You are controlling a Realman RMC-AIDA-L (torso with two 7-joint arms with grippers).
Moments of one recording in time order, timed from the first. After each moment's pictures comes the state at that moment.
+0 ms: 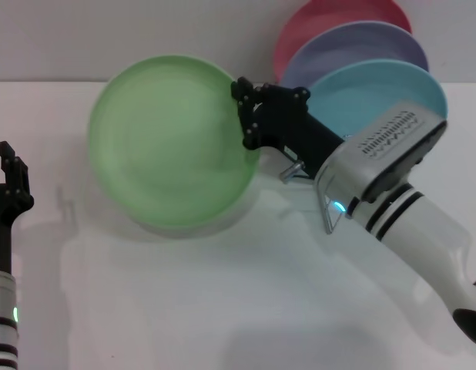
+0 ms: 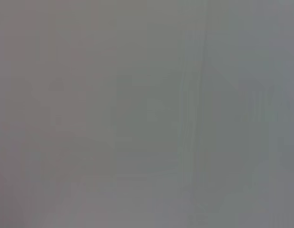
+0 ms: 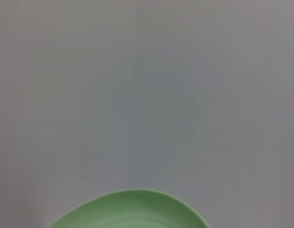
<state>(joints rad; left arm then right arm) -0.21 -2.07 2.75 0.76 -1.62 1.42 0.42 0.74 2.09 0.29 0.40 -1.97 -1.03 0.02</state>
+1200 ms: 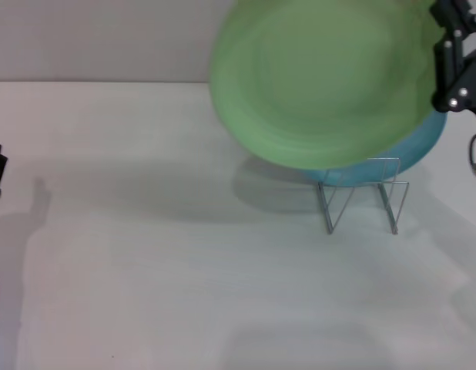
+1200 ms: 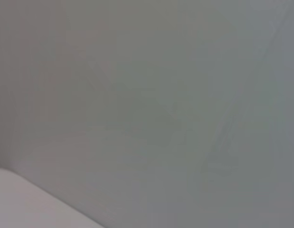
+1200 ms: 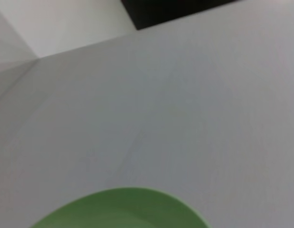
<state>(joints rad) -0.31 -2.07 2.72 0.35 -1.49 1.28 -0.37 0.58 2.07 0.28 -0.10 -2.00 -1.94 0.03</state>
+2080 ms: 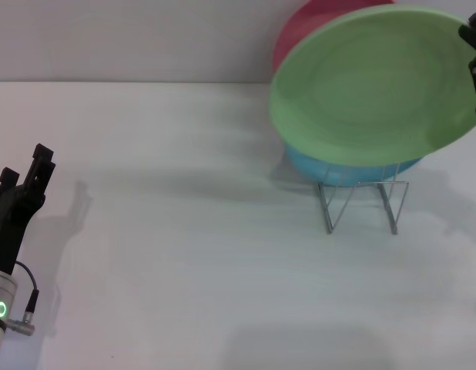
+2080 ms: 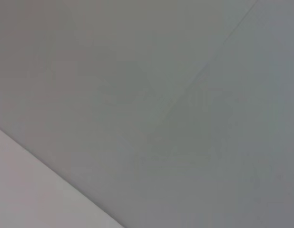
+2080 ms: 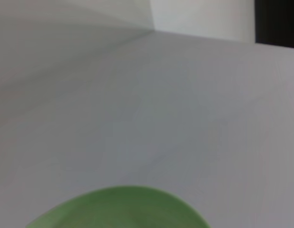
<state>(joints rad) -0.29 -2.07 2.73 0.39 -1.35 1.25 -0.55 0.58 2.02 0.14 -0.36 -1.99 -2.00 -0.20</state>
